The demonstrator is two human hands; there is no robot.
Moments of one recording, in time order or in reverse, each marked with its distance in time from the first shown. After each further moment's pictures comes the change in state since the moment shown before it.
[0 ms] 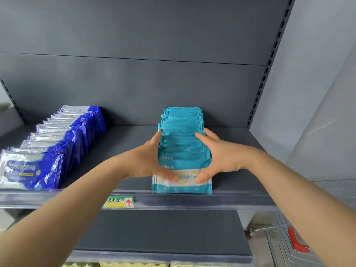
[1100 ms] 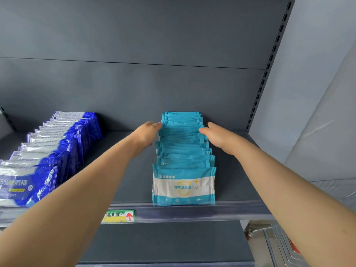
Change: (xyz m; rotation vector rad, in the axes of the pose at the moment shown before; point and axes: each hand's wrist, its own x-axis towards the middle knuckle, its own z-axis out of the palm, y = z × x) left_hand 0.086 -0.005 -0.042 -0.383 0.345 -0.176; right_hand 0.078 0.012 -0.026 0.475 0.339 0.272
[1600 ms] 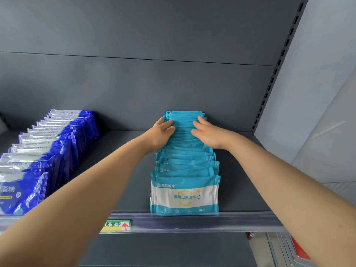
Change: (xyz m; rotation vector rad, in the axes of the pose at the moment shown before) left_hand 0.022 0.004 0.018 0.424 -0.088 0.177; right_hand 0.021 -0.013 0.002 -0.366 -0.119 -0.191
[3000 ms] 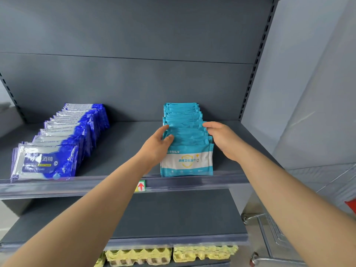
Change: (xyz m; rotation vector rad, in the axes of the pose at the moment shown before) left_hand -0.124 -0.006 0.031 -0.372 0.094 -0.040; right_hand -0.102 -0.002 0.040 0.662 0.302 0.136
